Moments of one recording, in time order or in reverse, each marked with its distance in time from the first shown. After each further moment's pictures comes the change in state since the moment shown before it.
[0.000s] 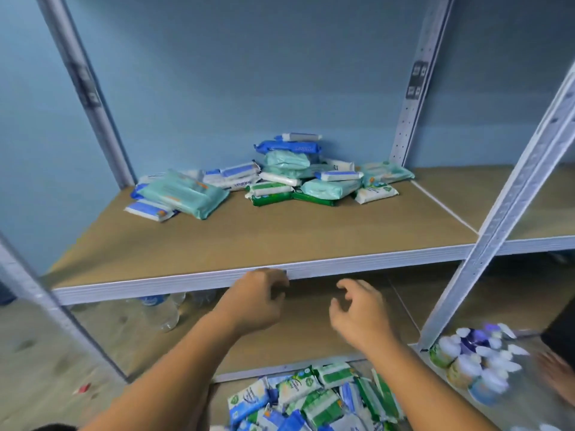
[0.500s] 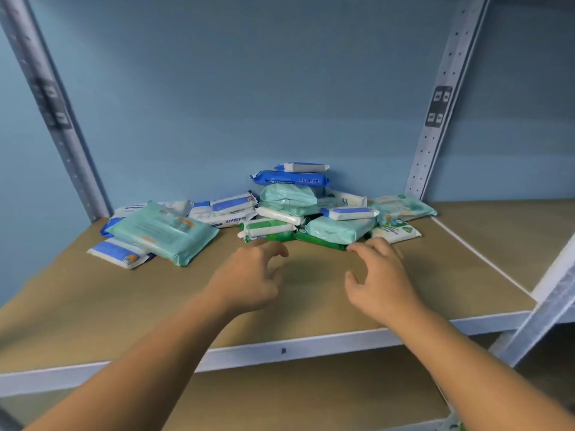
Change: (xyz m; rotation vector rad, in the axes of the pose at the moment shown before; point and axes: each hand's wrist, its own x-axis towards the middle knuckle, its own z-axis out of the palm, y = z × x) left_hand 0.143 -0.026 -0.053 0.060 0.209 0.116; right_hand 0.166 -0.027 -0.038 -0.132 0.132 -0.245
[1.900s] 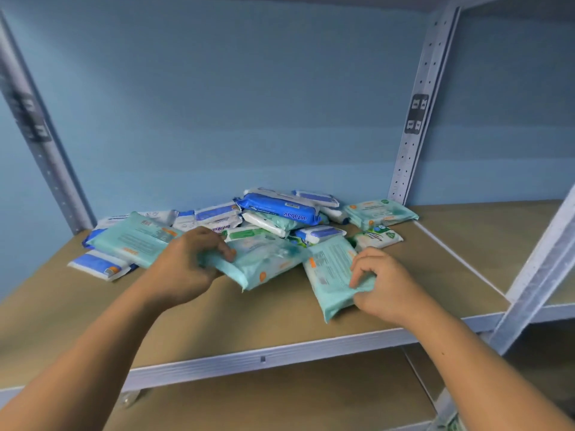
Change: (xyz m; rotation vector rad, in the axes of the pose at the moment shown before) left_hand -0.009 -0.020 -0.056 -0.187 0.131 -0.064; right_hand 0.002 0.035 -0.036 0.326 -0.166 -0.020
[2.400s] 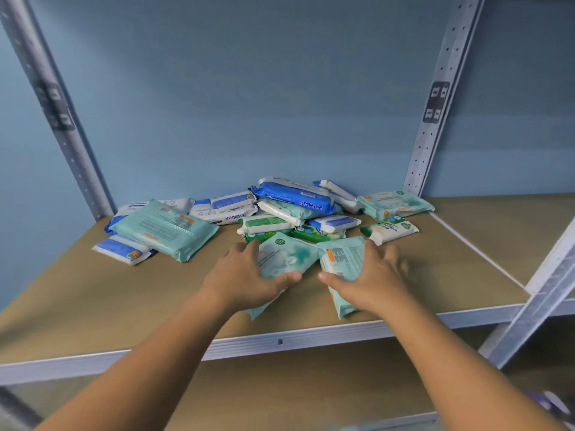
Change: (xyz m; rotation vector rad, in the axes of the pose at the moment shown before) left_hand -0.010 0.026 0.056 0.318 -0.234 -0.311; right_hand 0.000 -0.034 0.042 -0.303 -0.006 0.435
